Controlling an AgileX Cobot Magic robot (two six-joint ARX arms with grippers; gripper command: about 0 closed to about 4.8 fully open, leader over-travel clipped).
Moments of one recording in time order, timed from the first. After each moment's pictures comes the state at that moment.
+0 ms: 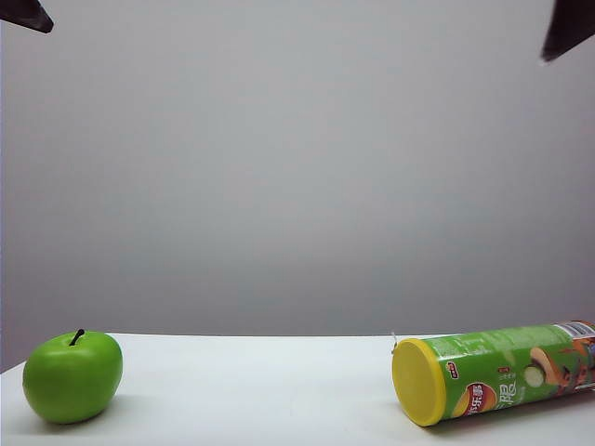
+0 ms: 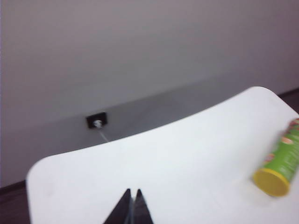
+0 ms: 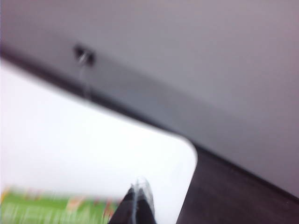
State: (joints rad) left arm -0.05 0.89 0.91 -0.40 0.42 0.14; right arm 0.08 1.30 1.35 -0.67 -0.16 -0.39
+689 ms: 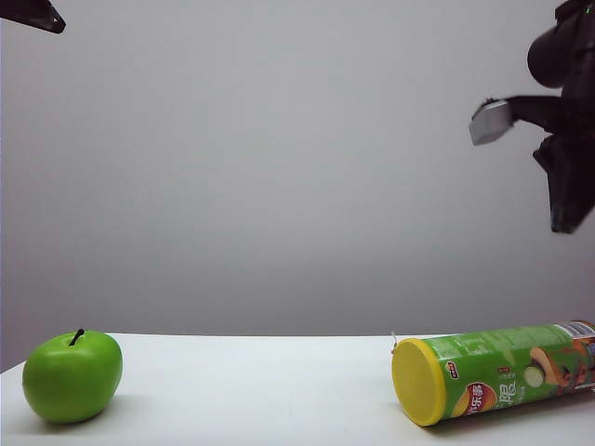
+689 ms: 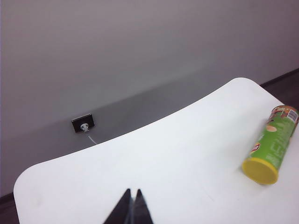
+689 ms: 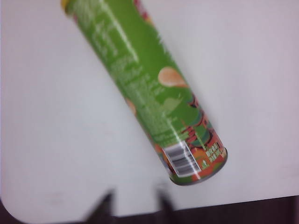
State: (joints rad) left arm -0.05 0.90 0.91 -0.40 0.49 0.20; right arm 0.06 1.80 1.54 -1.22 -0.24 -1.34
